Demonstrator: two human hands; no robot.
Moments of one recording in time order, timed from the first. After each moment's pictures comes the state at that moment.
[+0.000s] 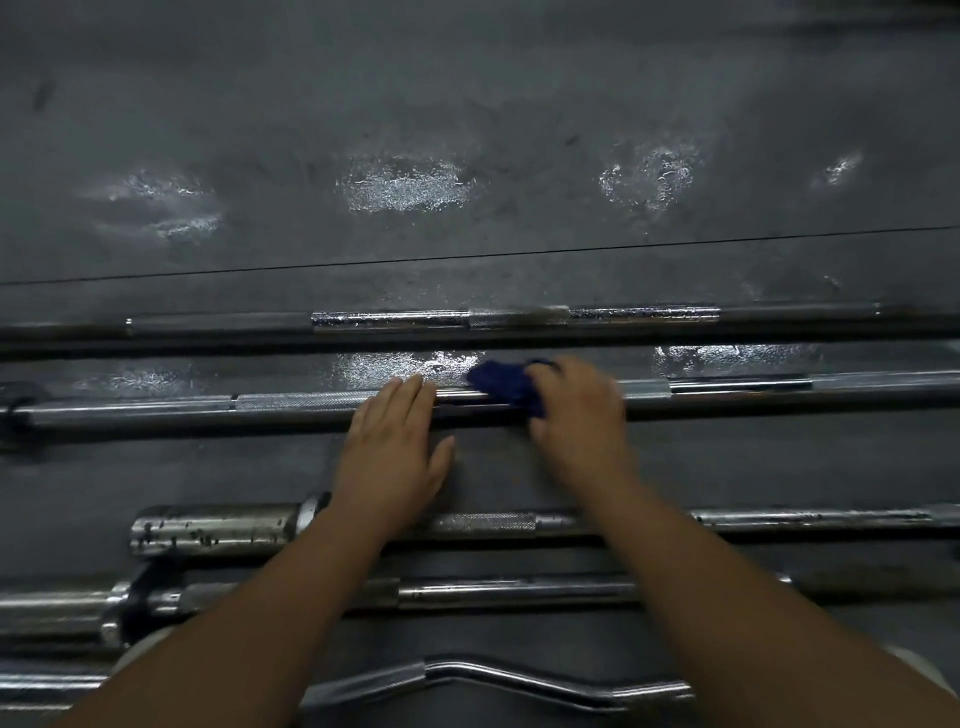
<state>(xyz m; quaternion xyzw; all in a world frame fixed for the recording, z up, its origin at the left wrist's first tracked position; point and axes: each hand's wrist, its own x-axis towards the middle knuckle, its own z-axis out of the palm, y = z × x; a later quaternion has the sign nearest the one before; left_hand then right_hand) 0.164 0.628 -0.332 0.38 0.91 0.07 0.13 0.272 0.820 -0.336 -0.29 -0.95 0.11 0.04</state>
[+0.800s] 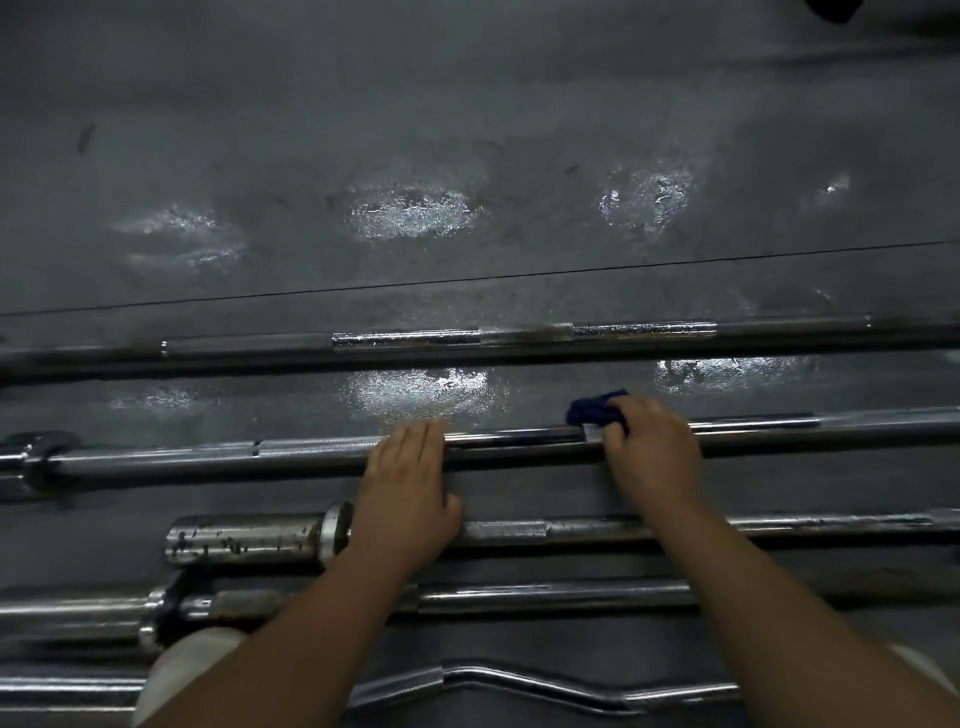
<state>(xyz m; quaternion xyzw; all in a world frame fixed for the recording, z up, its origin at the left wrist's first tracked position) 0.185 0.610 -0.325 0.38 0.91 0.04 0.15 0.322 0.846 -0.322 -0.41 -0.90 0.14 0.02</state>
